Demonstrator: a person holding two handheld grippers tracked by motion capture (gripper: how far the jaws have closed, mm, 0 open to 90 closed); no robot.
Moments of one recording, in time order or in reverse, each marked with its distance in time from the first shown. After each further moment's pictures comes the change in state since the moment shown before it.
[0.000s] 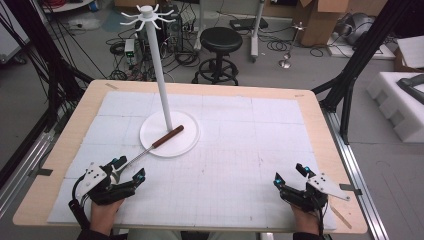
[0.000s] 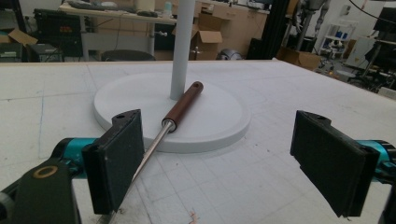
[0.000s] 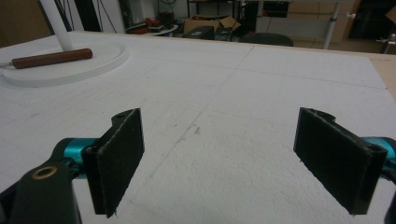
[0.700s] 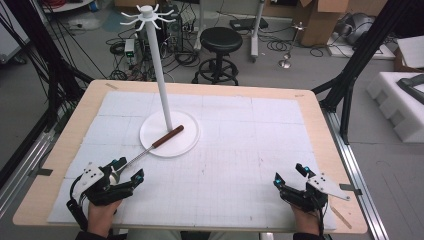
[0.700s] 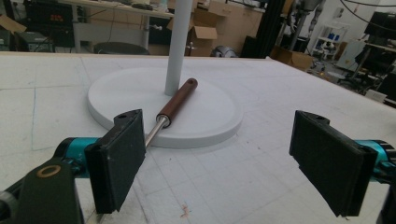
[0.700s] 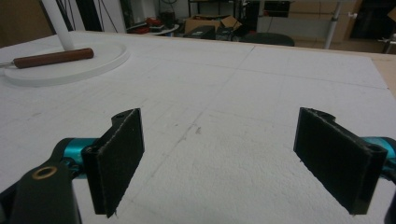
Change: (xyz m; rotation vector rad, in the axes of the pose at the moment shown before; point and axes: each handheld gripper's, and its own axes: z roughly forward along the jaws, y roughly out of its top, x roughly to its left) left arm 0.001 0.005 -0.006 0.019 -0.030 -0.041; right arm 0.000 0.000 0.000 0.004 0.002 0.000
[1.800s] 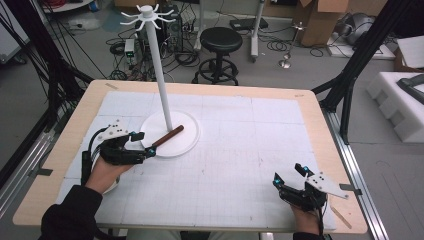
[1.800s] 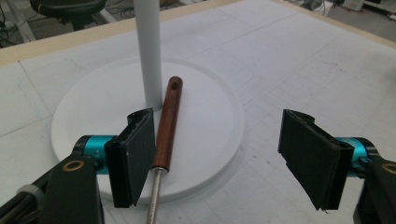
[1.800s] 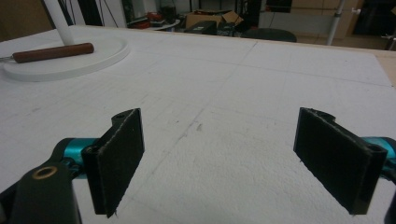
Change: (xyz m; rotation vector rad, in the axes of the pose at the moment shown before) left arm 0.022 0.078 0.082 0.364 -0.135 0.130; right arm 0.000 0.001 0.002 0.020 0.008 -0.005
